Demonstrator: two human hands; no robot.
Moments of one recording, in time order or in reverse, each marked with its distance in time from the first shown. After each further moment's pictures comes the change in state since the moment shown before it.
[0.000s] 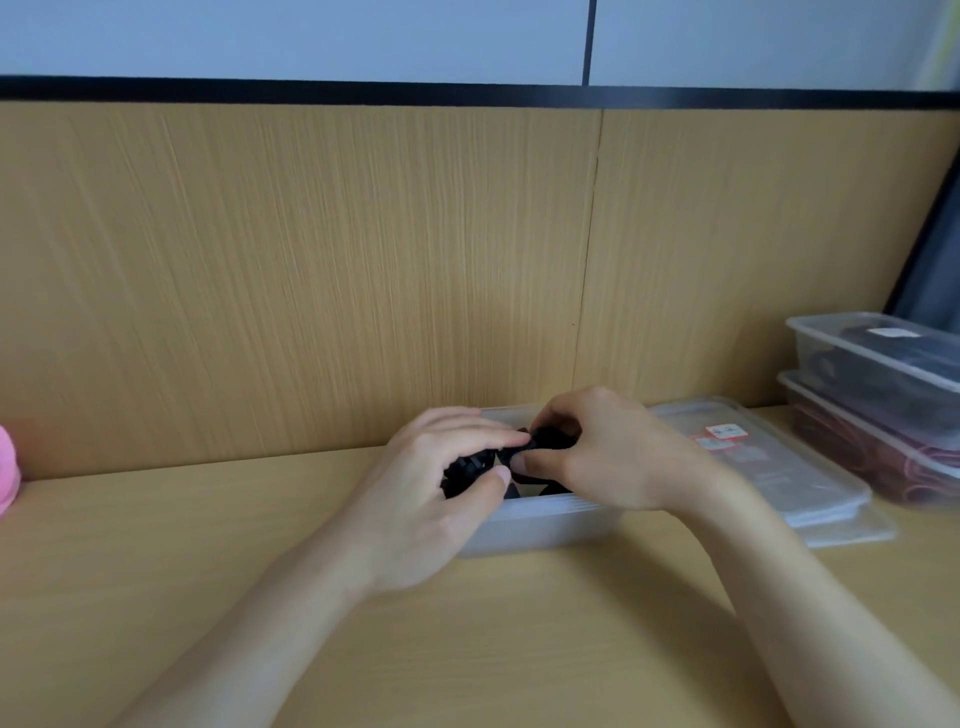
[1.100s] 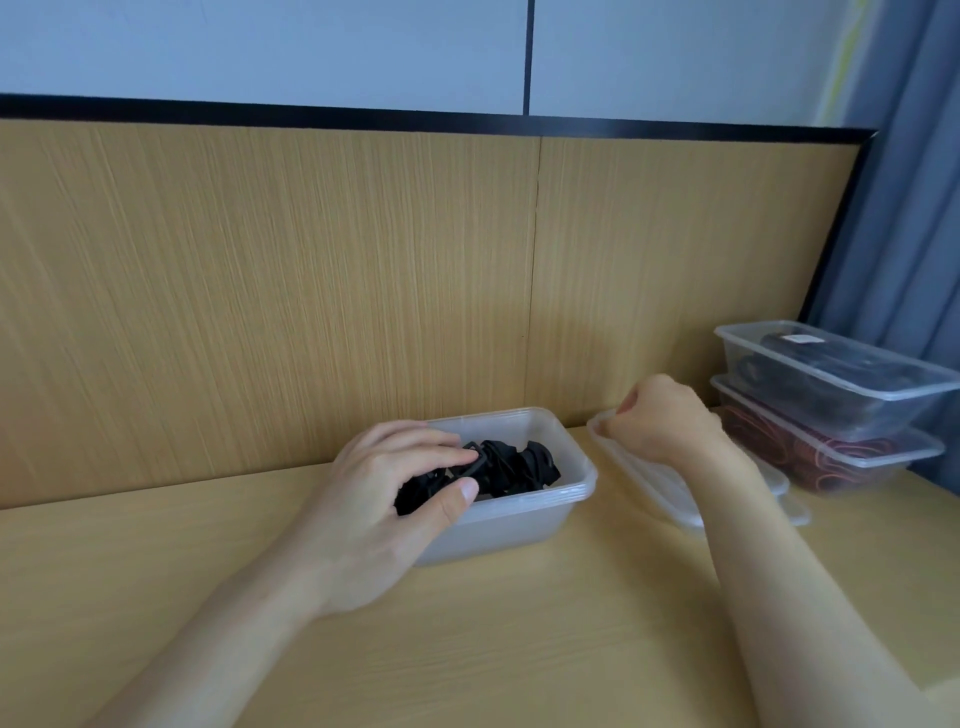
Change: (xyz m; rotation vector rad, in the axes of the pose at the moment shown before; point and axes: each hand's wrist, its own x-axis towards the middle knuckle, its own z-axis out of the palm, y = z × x) left_hand -0.004 0.001 -0.004 0.102 -0.029 -0.012; right_hand 0.011 0.074 -0.037 -0.133 0.291 0.512
